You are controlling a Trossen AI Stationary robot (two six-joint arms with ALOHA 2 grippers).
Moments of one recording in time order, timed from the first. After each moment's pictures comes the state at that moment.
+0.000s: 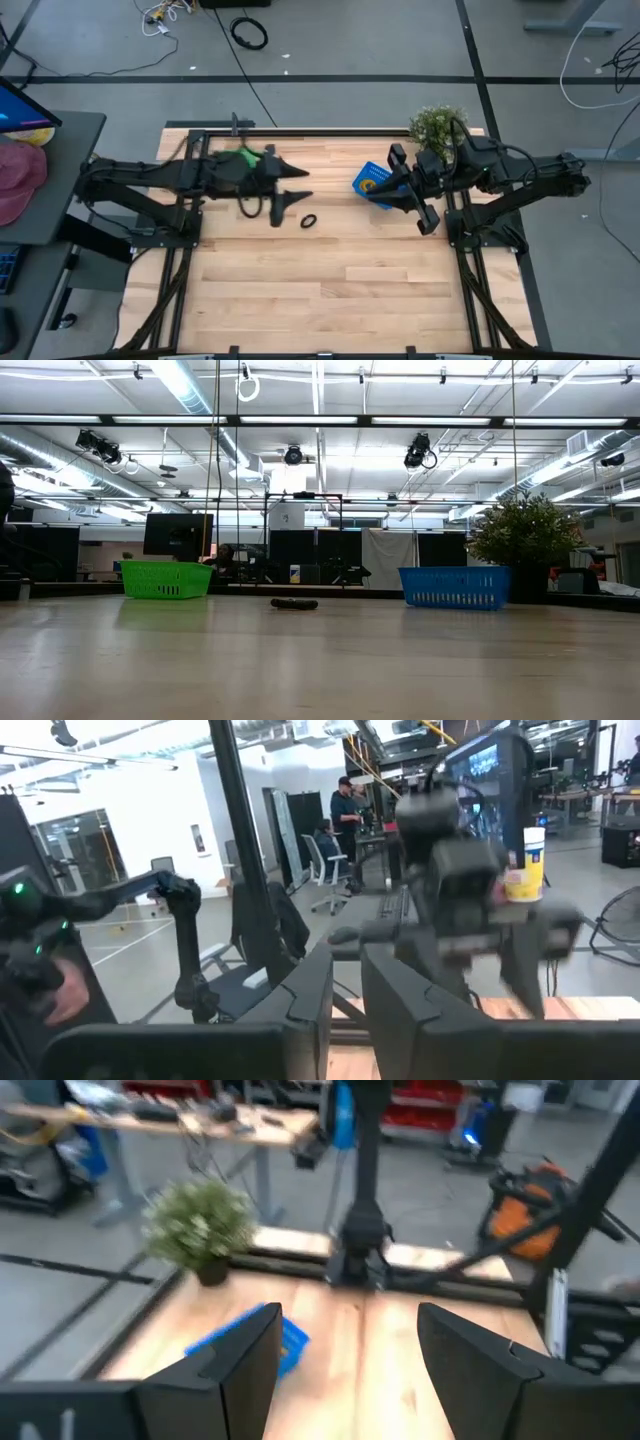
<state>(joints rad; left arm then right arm) -0.09 1.25 1.27 -0.23 -0.25 -0.12 0.16 1.10 1.28 -0.07 -0.11 0.17</state>
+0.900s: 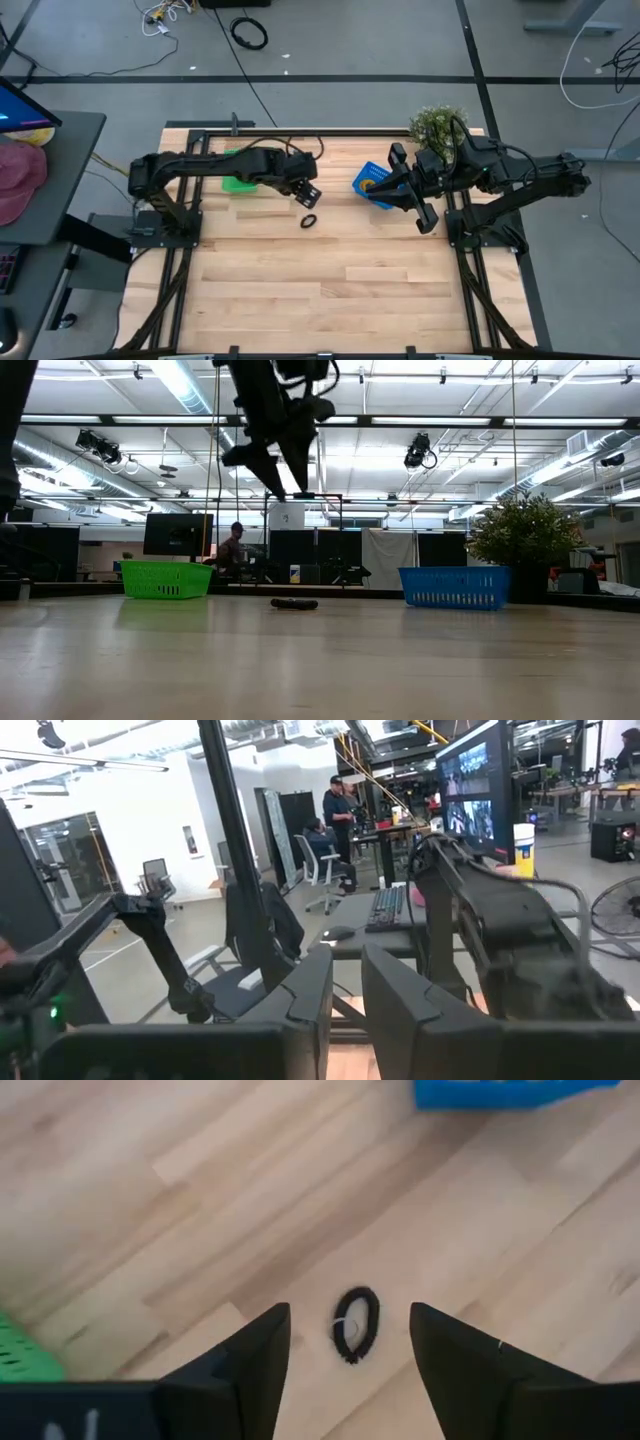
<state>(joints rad) 0.13 1.69 1.47 -0.90 -0.17 -0.75 0.16 1.10 1.28 -0.08 -0.09 0.18</state>
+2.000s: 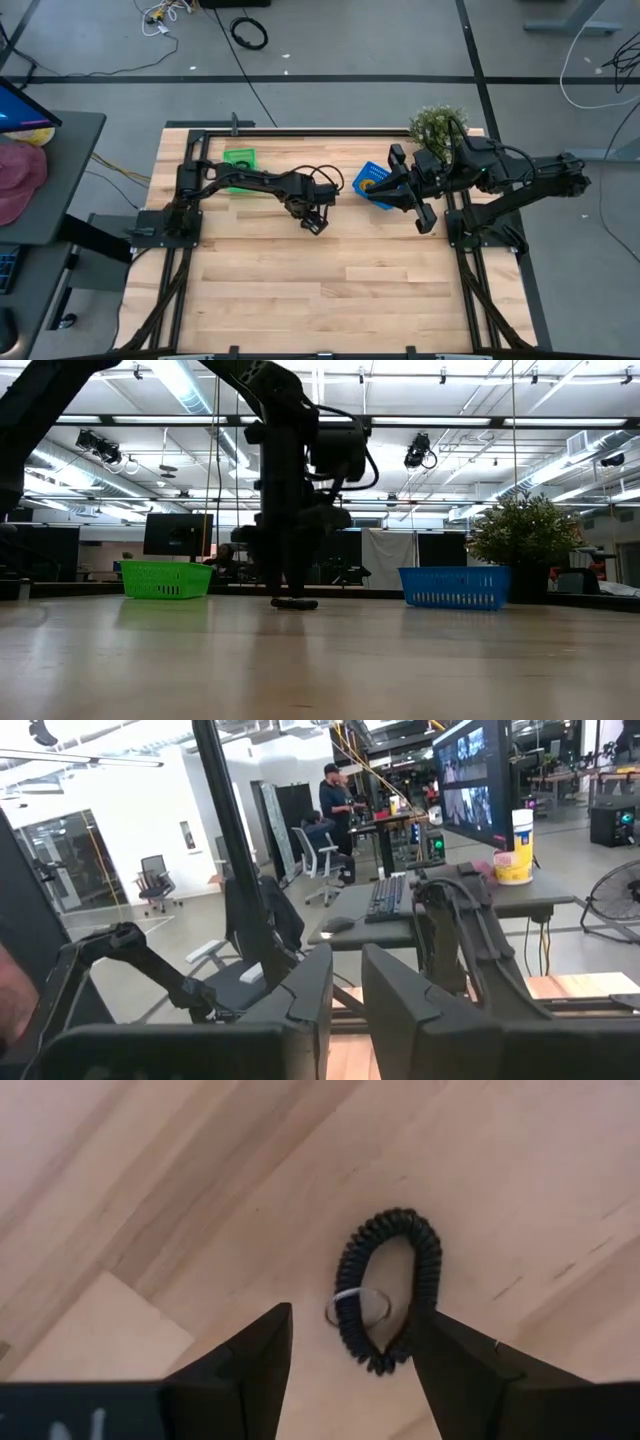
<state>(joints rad) 0.10 2.05 1.46 -0.85 -0.02 -0.67 0.16 1.10 1.27 -0.10 -0.09 0.20</state>
